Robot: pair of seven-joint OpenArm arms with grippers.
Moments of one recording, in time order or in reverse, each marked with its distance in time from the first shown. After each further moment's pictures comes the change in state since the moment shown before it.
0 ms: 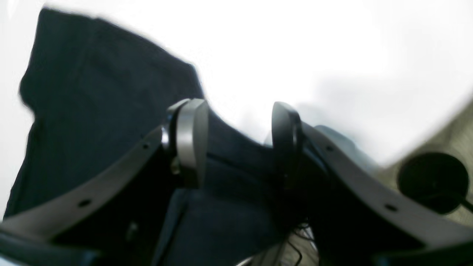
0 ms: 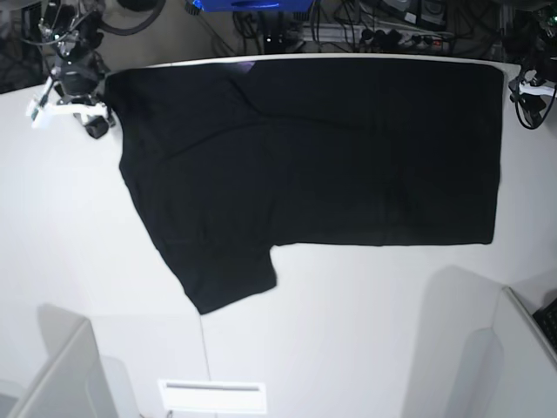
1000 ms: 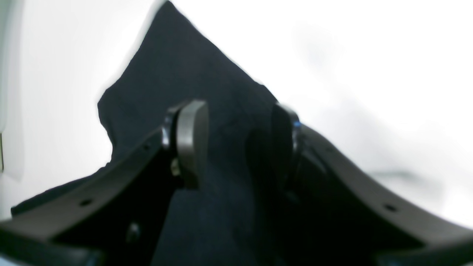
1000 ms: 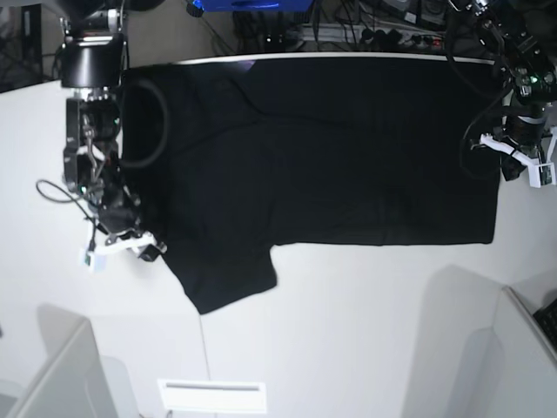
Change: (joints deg) left arm -9.6 -3.1 18.7 -0.1 11.4 -0.6 -0.2; right arm 39.5 11.3 -24.2 -32.7 0.1 0.0 0.5
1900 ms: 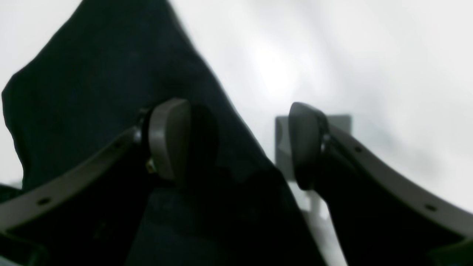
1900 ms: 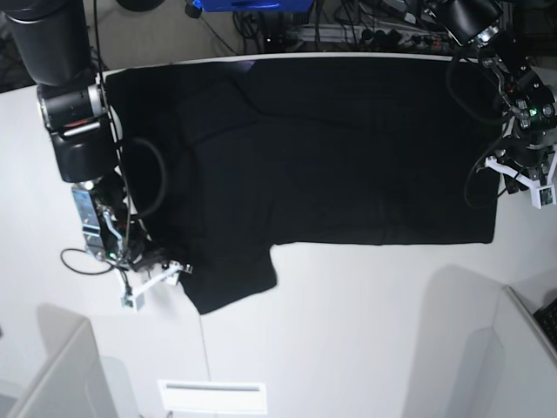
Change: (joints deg) left arm -9.4 -0.3 0.1 -8.8 10.2 0.4 0.2; right arm 24.3 2.7 -23.5 -36.9 -0.1 8.1 3.6
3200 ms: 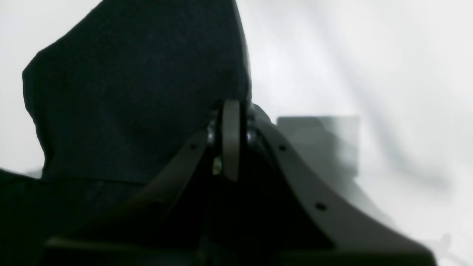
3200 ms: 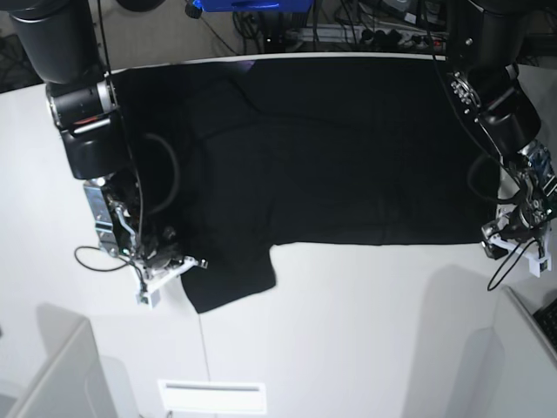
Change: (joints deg) left arm -30.2 -12.2 6.8 -47.6 1.7 0.4 -5.8; right arm -0.9 -2.1 -0.7 0.2 0.3 0.5 0.5
